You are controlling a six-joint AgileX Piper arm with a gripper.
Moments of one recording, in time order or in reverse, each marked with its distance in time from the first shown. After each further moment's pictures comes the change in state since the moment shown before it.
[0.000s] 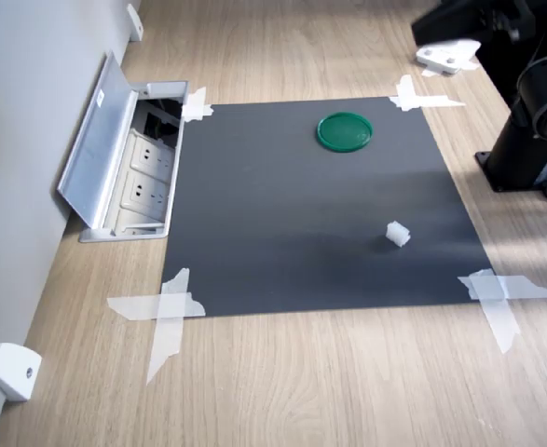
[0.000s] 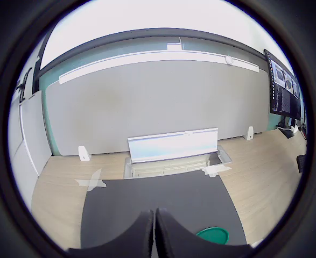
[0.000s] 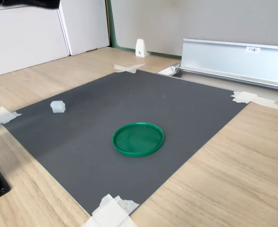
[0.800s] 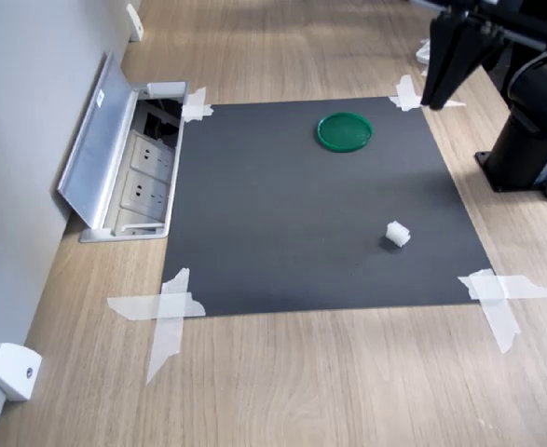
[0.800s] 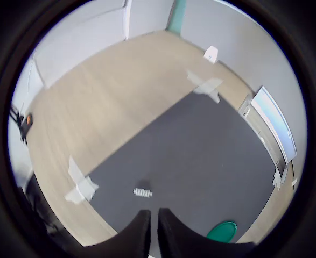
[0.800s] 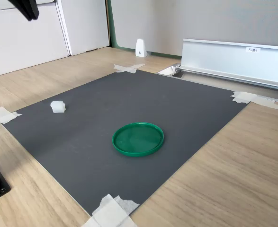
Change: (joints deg) arm 25.9 31.7 -21.9 -4.8 32.5 -25.0
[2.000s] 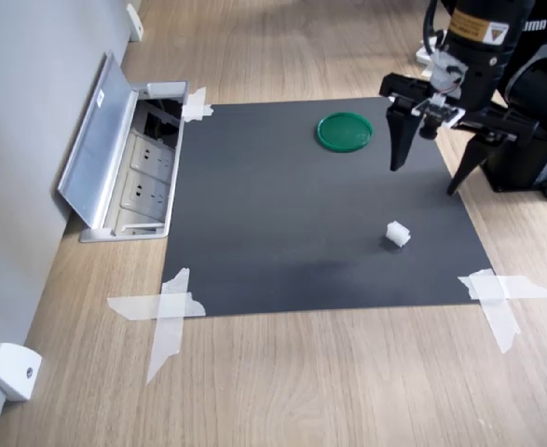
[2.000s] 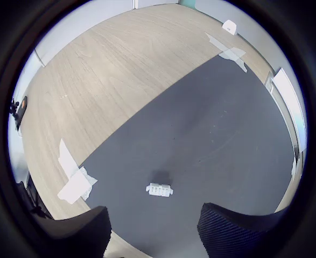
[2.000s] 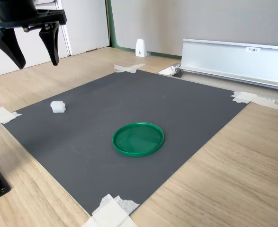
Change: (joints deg) arm 8.5 10.2 10.0 -2.7 -12.1 8.5
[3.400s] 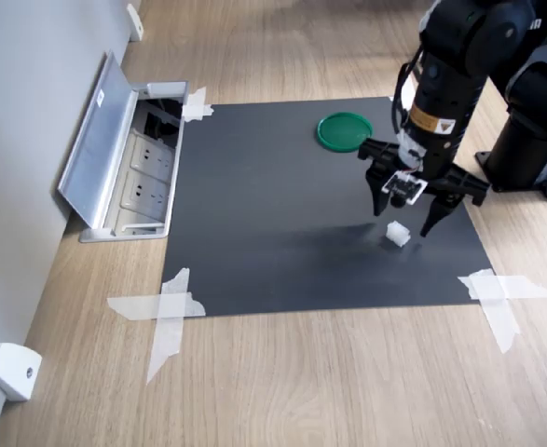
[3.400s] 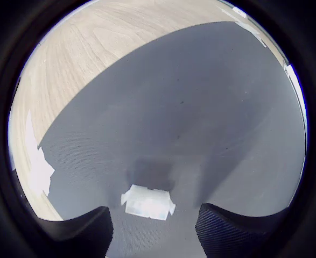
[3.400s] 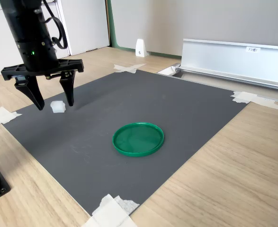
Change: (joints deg) arm 0.0 14.6 8.6 -1.9 -16.4 -4.1
